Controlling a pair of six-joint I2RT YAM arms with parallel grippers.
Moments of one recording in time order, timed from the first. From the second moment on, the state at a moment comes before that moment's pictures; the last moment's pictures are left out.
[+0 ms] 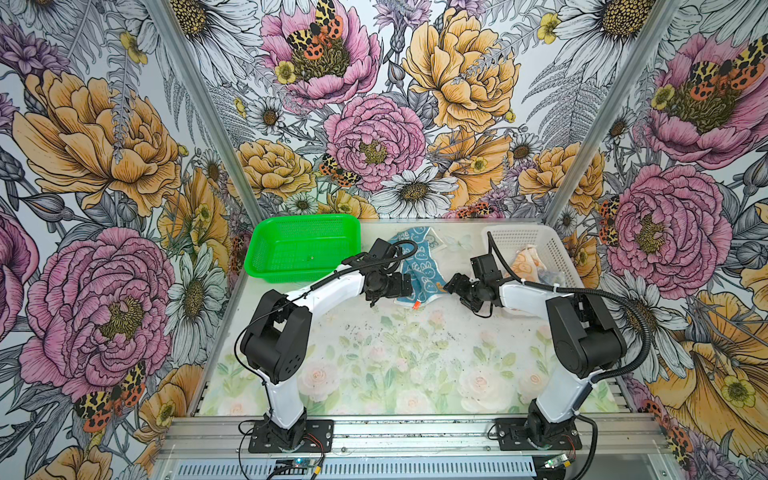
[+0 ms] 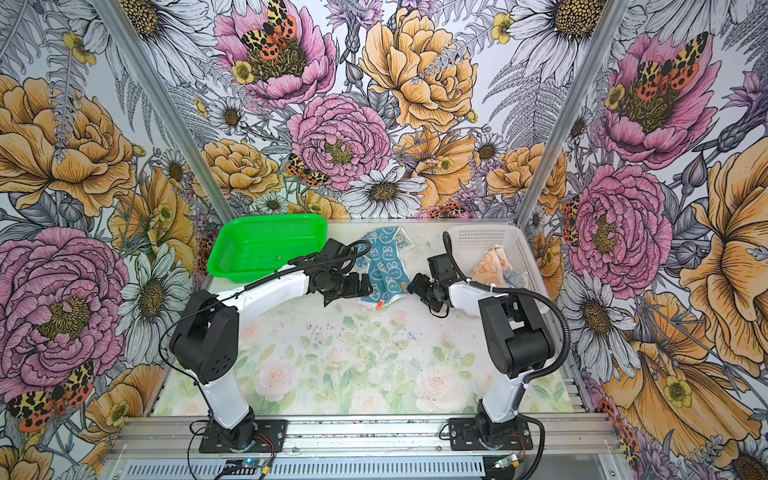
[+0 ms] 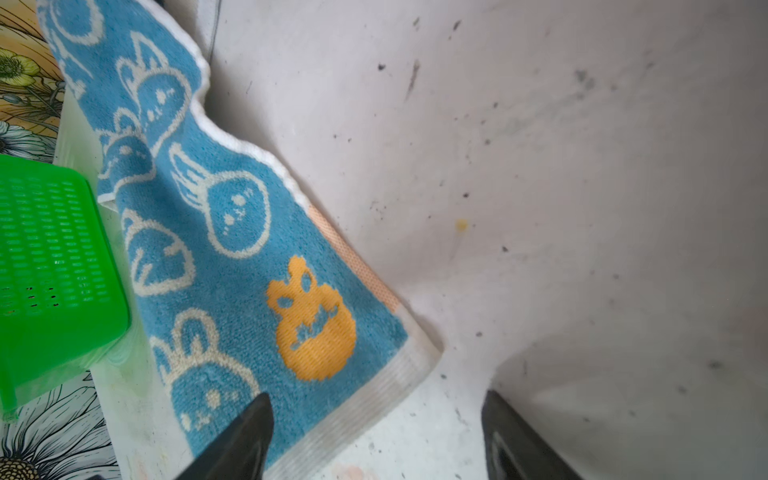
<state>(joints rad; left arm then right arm) -0.57 1.80 1.34 -0.58 0.16 -0.55 0.29 1.77 0.97 -0.17 -0.27 0.86</state>
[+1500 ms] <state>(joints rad) -0.61 2.04 1.46 -0.61 0.09 -0.50 0.33 1.83 0.96 -0.05 -0.16 0.89</state>
